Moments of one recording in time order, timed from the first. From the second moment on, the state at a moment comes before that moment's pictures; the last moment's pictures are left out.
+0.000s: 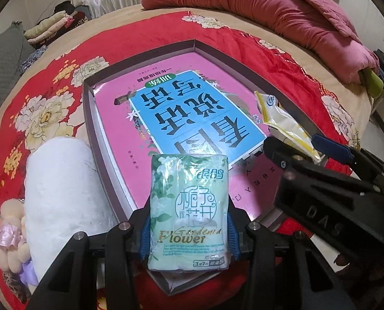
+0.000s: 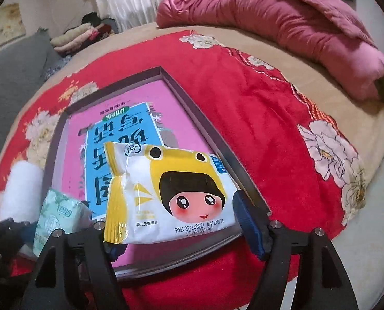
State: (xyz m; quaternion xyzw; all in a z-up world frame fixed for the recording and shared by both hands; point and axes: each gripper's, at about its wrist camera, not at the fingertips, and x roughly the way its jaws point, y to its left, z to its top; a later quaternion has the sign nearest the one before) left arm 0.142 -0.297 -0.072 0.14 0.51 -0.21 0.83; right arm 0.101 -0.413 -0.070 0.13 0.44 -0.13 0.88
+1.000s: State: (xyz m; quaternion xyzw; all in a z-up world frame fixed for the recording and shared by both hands) left arm 0.143 -0.297 -0.072 0.08 0.53 -0.25 0.81; right arm 0.067 -0.459 -0.048 0.29 0.31 -0.15 0.89
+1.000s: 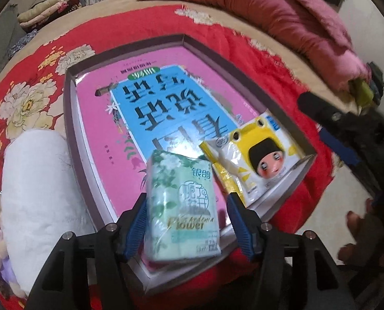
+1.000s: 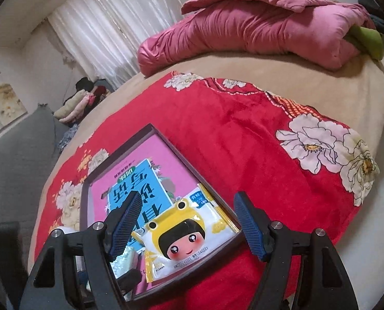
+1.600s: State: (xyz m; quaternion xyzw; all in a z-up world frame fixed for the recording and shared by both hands) left arm 0.112 -0.240 -0.023 0.03 0.46 -0.22 0.86; right arm 0.063 -0.433 -0.026 0.25 0.28 -0.13 0.92
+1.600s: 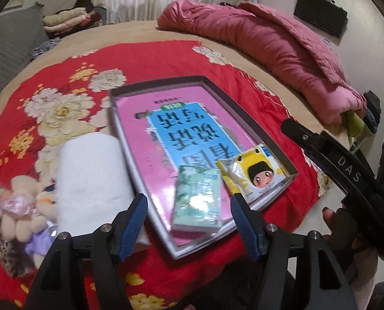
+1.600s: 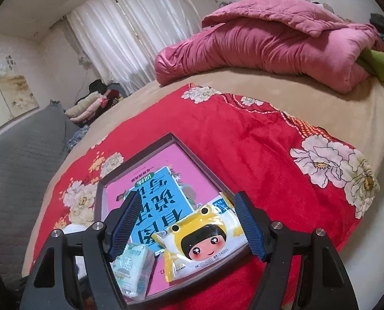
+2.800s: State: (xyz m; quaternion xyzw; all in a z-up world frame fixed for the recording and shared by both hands) left arm 0.073 -0.106 0.004 -0.03 0.43 -0.16 0.89; right arm 0.042 -0.294 0.032 0.07 0.27 -0.05 0.96
